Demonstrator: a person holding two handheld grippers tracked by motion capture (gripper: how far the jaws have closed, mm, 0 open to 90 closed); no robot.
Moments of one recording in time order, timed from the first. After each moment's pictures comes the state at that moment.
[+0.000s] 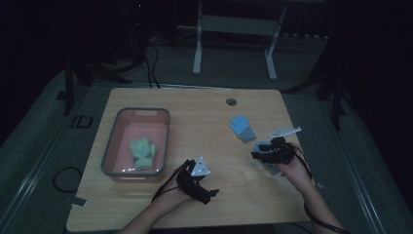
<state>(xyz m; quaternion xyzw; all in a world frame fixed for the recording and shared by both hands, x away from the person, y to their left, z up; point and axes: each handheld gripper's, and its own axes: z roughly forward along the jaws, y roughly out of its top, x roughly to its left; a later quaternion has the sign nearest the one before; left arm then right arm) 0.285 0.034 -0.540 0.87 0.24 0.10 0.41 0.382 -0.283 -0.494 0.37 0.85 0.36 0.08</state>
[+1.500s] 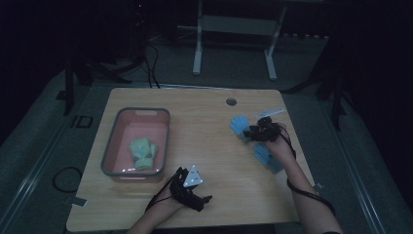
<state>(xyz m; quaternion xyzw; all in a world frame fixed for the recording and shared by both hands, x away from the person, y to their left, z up) 0.267 0.051 -0.563 0.87 0.25 0.12 0.41 0.463 -0.254 -0.504 0.37 0.85 0.34 0.14</state>
